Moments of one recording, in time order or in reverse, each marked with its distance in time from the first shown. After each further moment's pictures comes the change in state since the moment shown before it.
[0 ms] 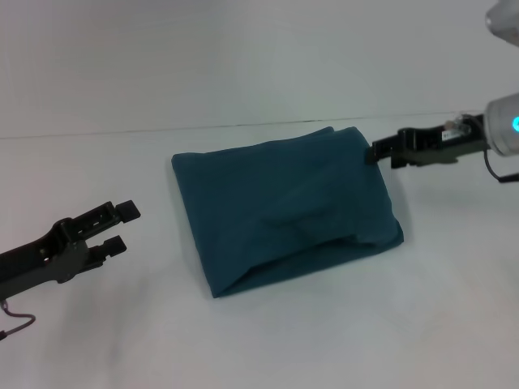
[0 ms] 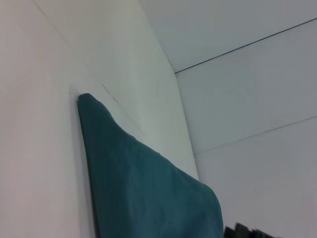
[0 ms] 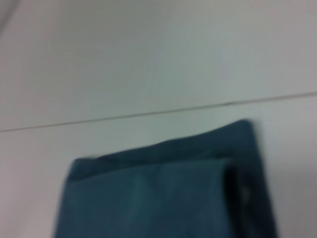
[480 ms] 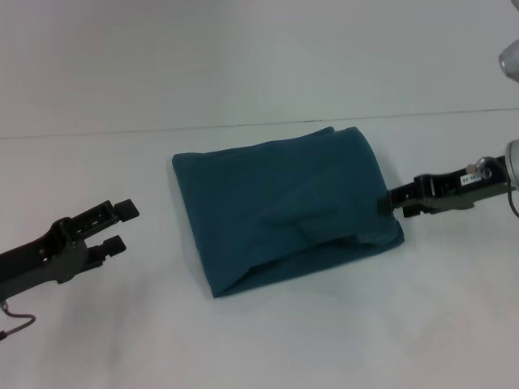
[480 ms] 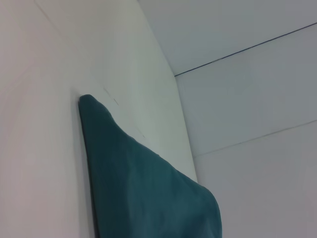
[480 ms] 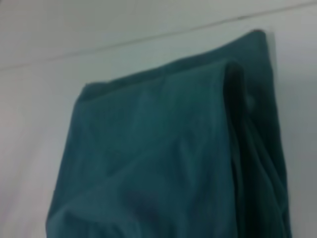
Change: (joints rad) left arm -0.001 0.001 -0.013 -0.011 0.000 0.000 0.000; right arm -0.056 -0.017 -0.007 0.007 -0.011 -0.144 -0.036
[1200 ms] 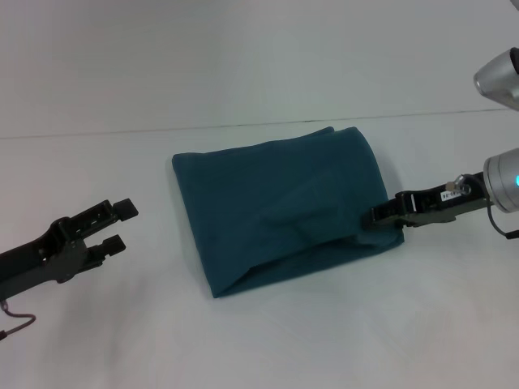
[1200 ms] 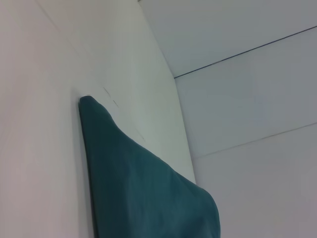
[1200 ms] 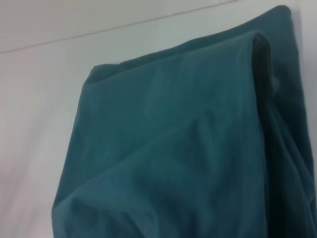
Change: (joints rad) left arm -0.003 0.003 -0.011 -0.014 0.000 -0.001 0.006; right arm 0.008 0.039 0.001 0.027 -0.018 0.029 -0.037
